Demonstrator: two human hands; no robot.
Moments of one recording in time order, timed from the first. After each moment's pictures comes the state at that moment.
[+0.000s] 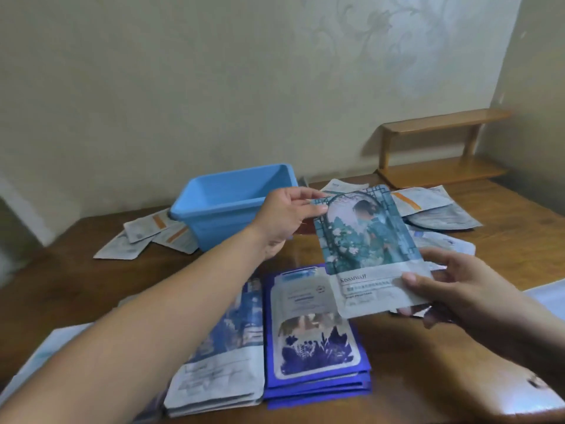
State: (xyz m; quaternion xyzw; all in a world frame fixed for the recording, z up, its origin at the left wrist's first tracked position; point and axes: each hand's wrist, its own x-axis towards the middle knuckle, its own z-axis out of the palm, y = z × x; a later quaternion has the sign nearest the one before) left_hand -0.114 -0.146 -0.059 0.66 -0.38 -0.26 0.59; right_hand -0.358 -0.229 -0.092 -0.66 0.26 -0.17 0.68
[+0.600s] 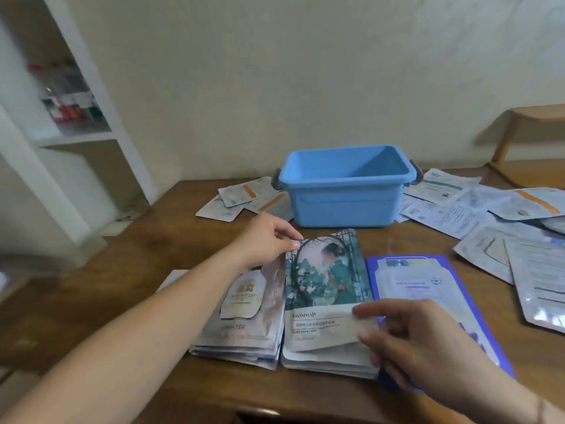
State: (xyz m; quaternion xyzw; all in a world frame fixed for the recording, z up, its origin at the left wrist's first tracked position) left_hand -0.010 0.033 -0.102 0.85 -0.33 -0.13 0.38; right_hand -0.261 -0.078 -0.116 -0.81 0.16 -0.08 0.56
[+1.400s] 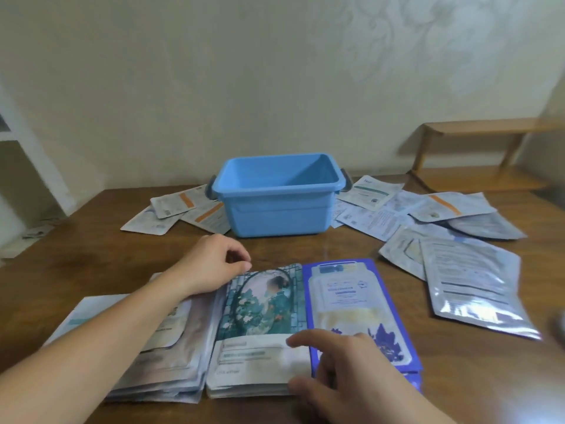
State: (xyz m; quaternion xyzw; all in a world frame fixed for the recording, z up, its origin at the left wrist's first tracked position) left_hand -0.017 0.011 -0.111 0.88 -0.42 -0.06 0.20; right_hand -0.278 -0.080 -0.120 -0.90 0.14 -0.01 0.40
